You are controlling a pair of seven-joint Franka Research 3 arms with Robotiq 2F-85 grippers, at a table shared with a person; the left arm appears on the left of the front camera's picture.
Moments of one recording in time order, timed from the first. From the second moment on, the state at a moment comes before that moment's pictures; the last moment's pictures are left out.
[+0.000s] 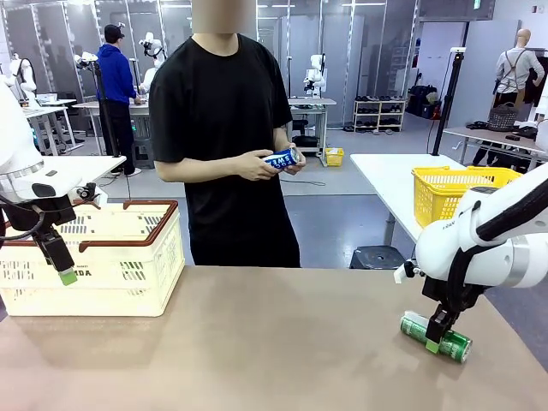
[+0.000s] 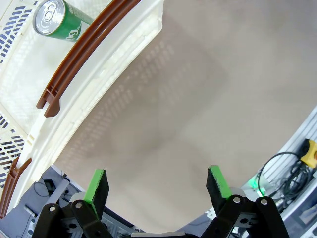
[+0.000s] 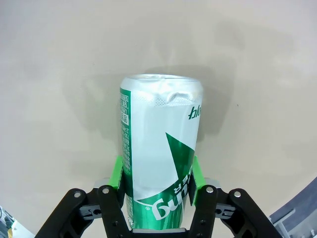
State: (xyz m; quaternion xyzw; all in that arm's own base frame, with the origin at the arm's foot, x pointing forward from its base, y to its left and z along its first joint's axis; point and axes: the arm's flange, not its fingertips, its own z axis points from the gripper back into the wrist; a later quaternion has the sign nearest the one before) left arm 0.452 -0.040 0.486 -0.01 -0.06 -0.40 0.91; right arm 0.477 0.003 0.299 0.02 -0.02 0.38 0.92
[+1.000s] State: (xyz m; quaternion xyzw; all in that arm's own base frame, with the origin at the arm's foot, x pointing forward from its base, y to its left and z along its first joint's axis) left arm 0.452 -0.040 0.486 -0.01 -0.06 -0.40 0.91; right arm 0.434 0.076 0.441 -0.05 -0.09 0.29 0.95
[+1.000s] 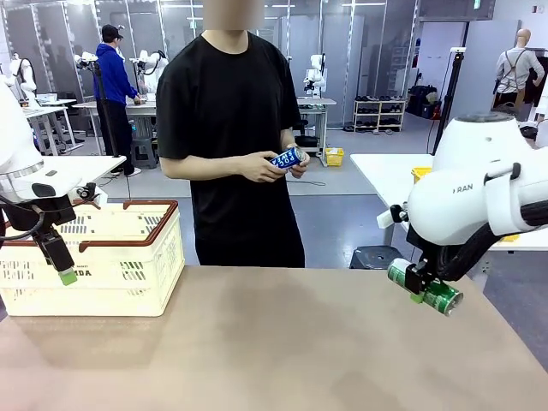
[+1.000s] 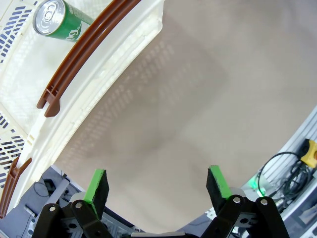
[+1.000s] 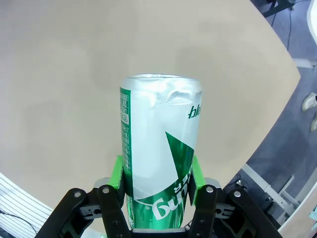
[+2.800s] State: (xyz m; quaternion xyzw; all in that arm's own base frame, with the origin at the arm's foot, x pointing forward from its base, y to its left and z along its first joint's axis) left arm 0.452 -0.040 0.486 -0.01 -0.06 -0.40 0.91; right arm 0.476 0.308 0.327 0.01 -0.06 0.38 0.92
